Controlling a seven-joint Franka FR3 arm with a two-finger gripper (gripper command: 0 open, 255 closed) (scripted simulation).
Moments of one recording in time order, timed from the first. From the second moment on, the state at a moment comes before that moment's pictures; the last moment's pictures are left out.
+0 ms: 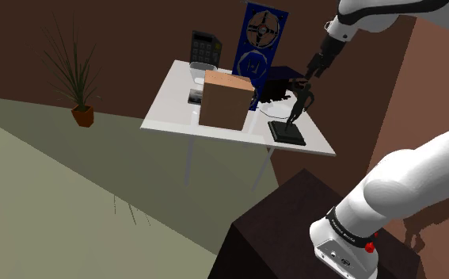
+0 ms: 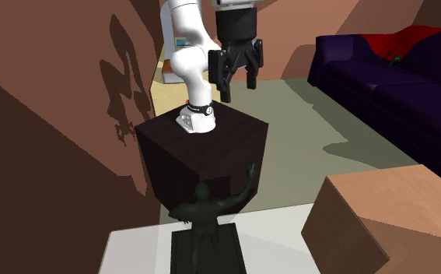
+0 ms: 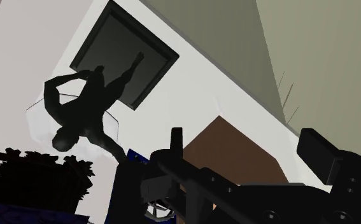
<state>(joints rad) -0.03 -0.34 -0.47 -2.11 -0.10 1.92 -0.47</state>
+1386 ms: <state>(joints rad) -0.21 0.37 -0.65 -1.58 0.32 1.92 -0.99</state>
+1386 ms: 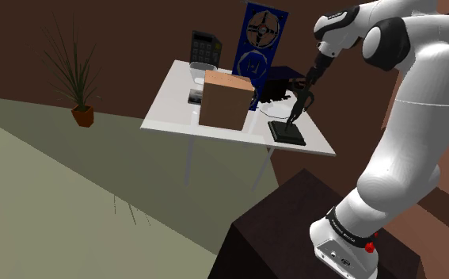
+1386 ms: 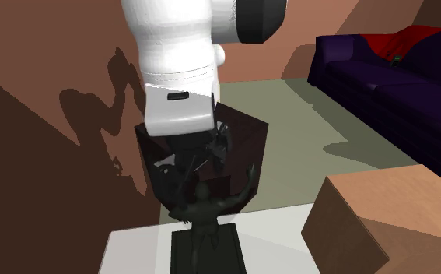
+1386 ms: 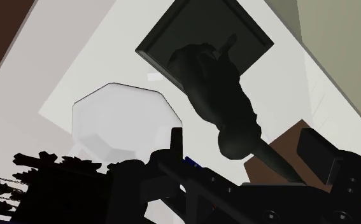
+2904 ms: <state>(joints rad) -0.21 0.36 -0.65 -1.53 0.31 1.86 -0.97</state>
